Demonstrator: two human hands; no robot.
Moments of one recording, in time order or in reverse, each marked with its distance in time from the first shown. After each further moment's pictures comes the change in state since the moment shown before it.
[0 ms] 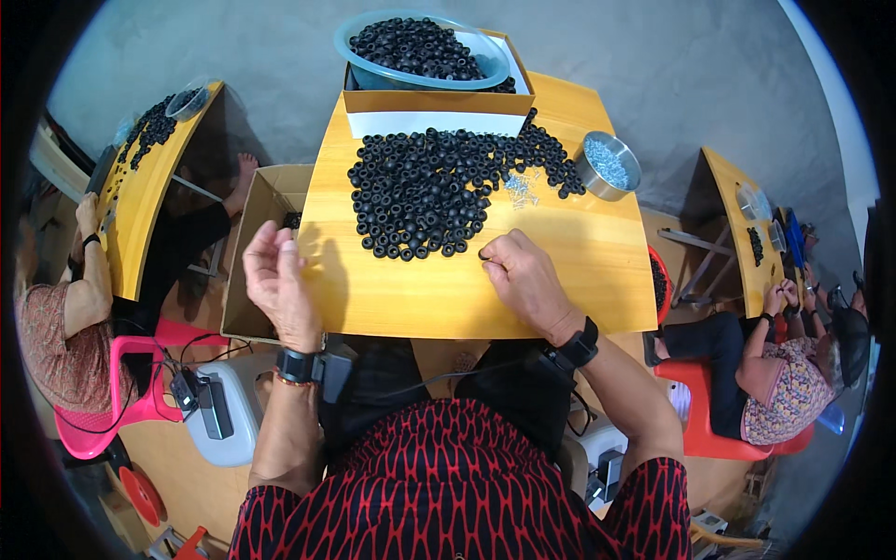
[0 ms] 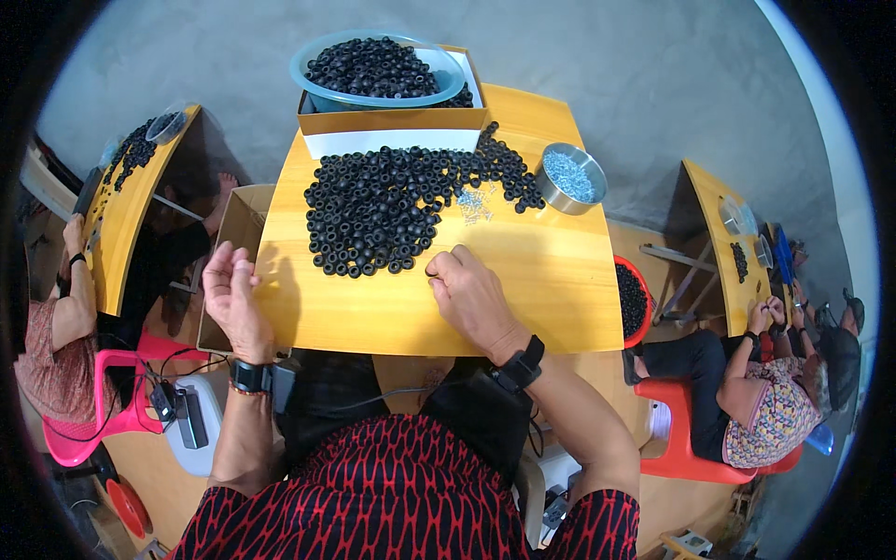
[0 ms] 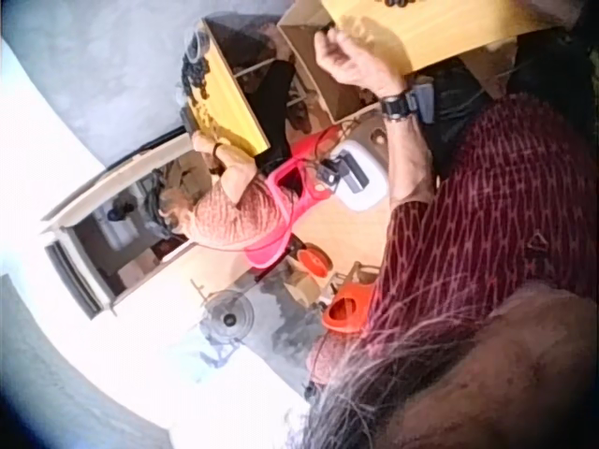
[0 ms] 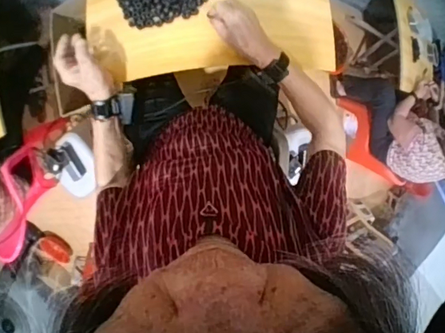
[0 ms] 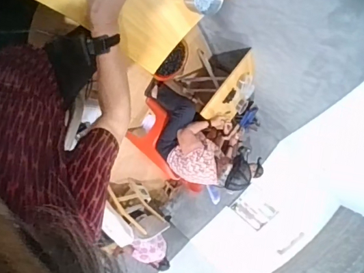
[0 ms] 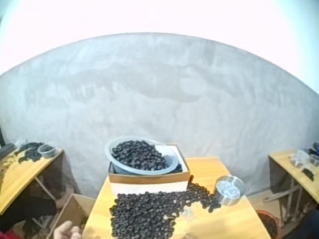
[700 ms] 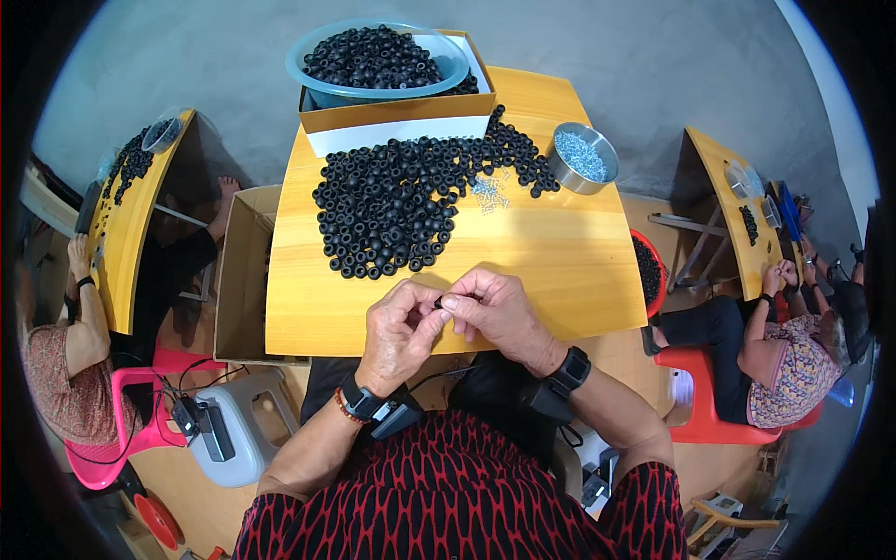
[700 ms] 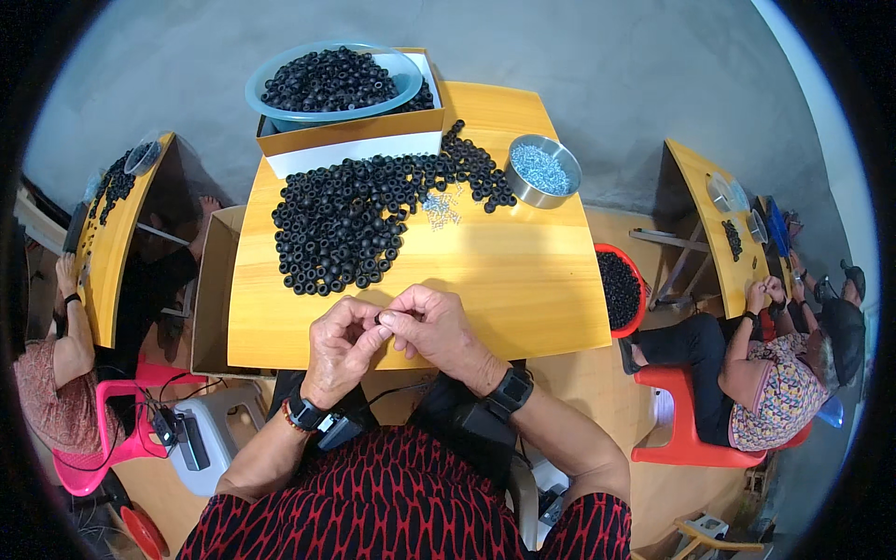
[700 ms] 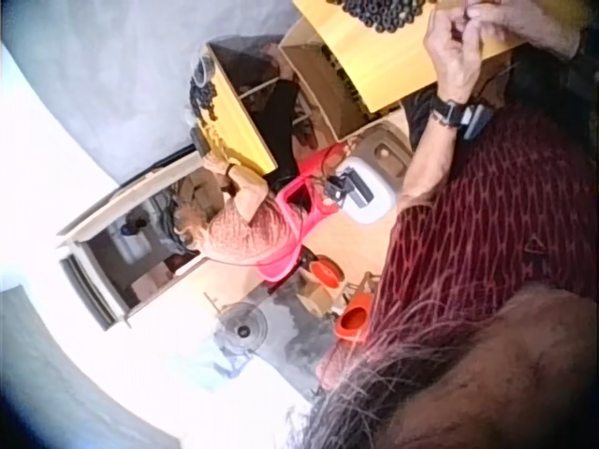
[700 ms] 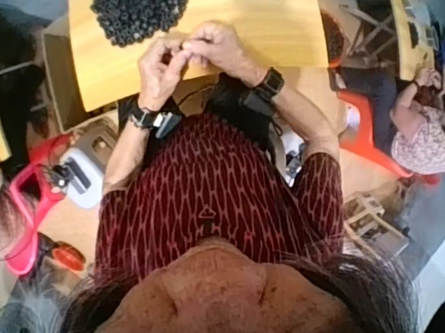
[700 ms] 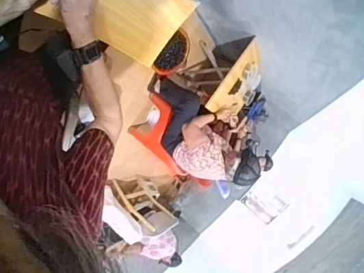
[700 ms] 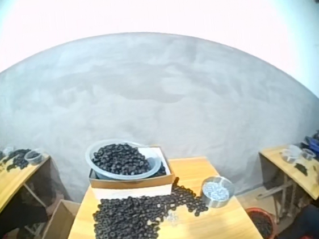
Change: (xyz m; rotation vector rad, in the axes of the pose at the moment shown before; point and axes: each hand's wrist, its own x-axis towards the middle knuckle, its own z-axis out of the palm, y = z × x) left_hand -0.100 0.014 0.076 0.179 -0.894 -0.034; right_hand -0.023 -0.017 -0.004 0.987 -0.165 0.519
